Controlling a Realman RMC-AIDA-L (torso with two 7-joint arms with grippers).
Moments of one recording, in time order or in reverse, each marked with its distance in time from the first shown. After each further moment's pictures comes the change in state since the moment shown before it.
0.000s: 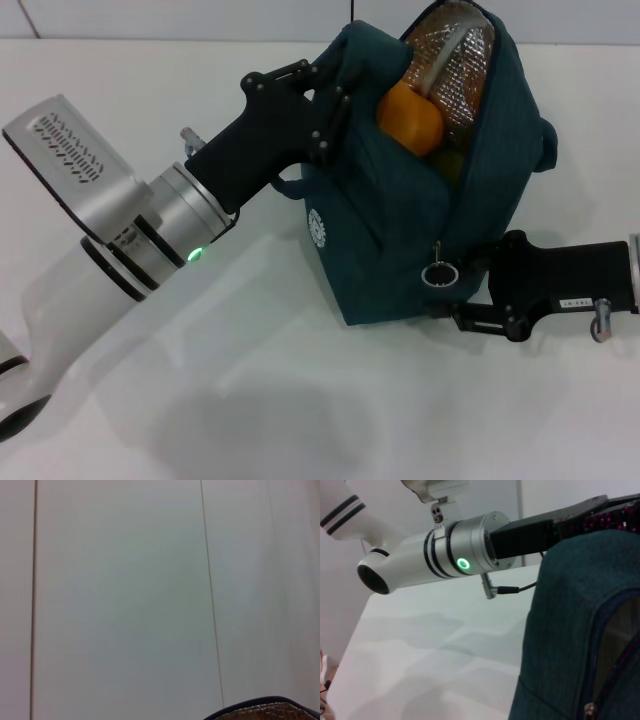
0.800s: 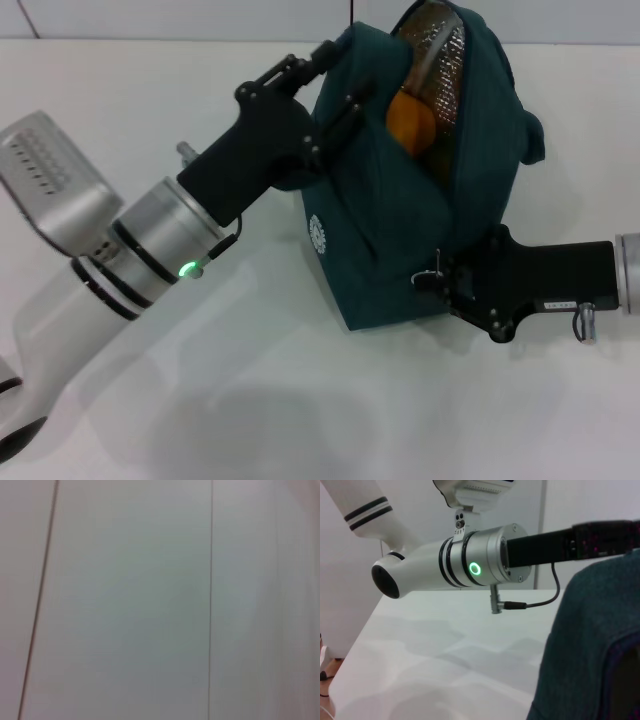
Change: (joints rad) left arm 0.043 0.009 0.002 0.042 0.003 0.072 -0.101; right arm -0.011 0.002 -0.086 0.003 0.115 0.026 -0.174
